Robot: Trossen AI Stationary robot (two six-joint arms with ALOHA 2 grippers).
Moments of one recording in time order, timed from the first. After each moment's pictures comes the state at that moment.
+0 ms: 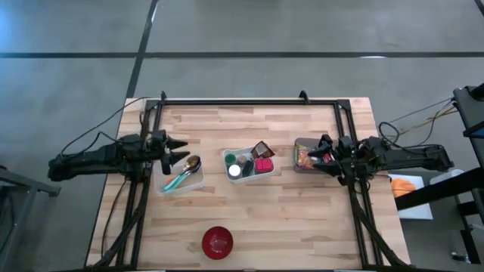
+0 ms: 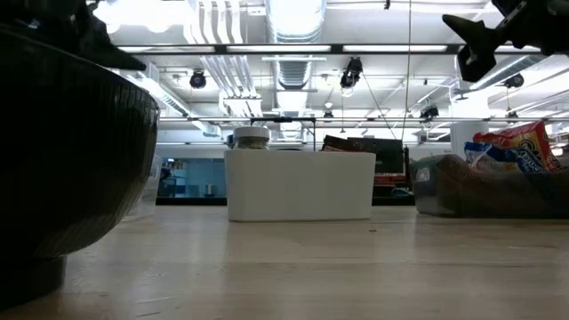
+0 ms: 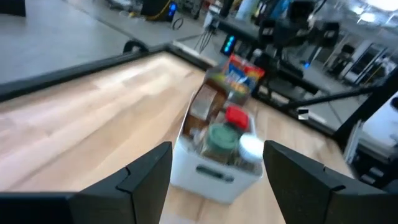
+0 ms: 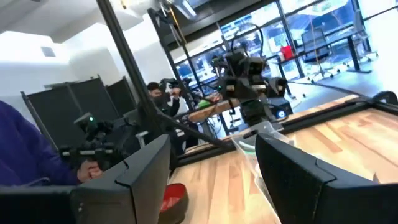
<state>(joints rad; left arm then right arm) 0.11 0.19 0.27 -0.28 -0.12 -0.41 0.04 0.25 0.16 0.28 -0.10 0.45</state>
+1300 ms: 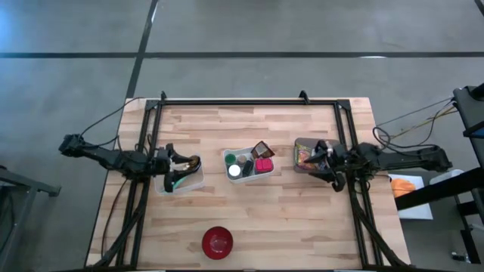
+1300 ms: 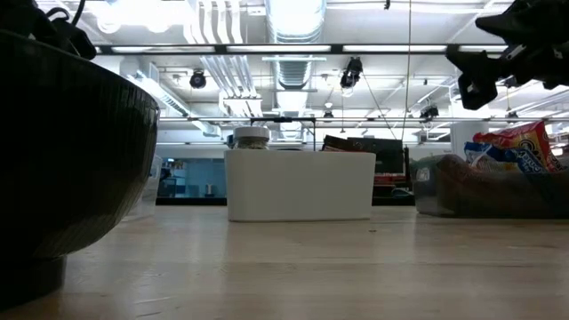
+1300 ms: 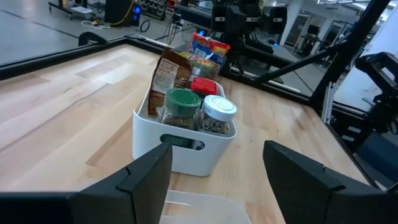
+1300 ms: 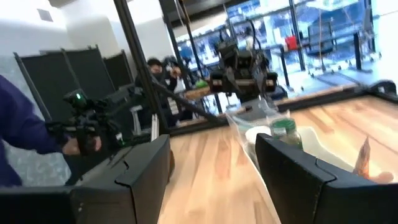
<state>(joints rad) -0.31 0.17 0.05 -0.07 -0.41 -0.37 0.04 0.22 0.01 0.34 -0.14 0.34</state>
